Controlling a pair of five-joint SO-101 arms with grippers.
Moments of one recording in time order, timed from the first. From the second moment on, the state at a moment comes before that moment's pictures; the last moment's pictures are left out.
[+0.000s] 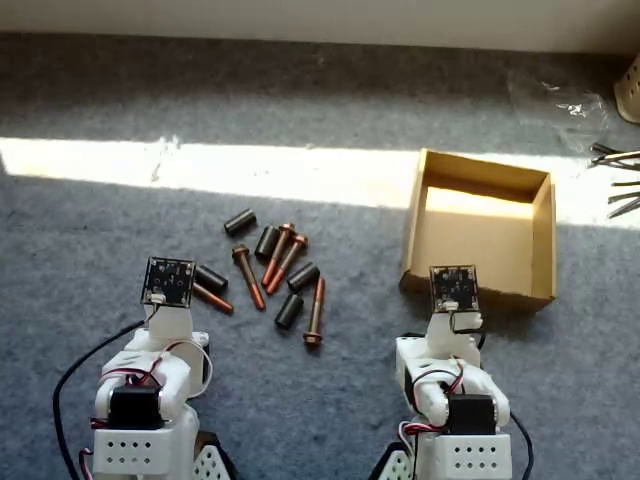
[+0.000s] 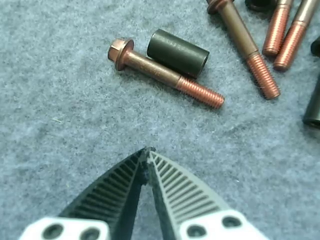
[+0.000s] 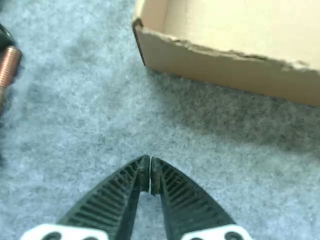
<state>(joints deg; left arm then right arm) -6.3 -104.2 95.9 75.4 0.8 -4.0 -101.6 95.7 68.7 3.7</state>
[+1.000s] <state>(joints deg) -6.7 -104.2 95.9 75.4 0.8 -4.0 -101.6 95.7 62.1 8.3</state>
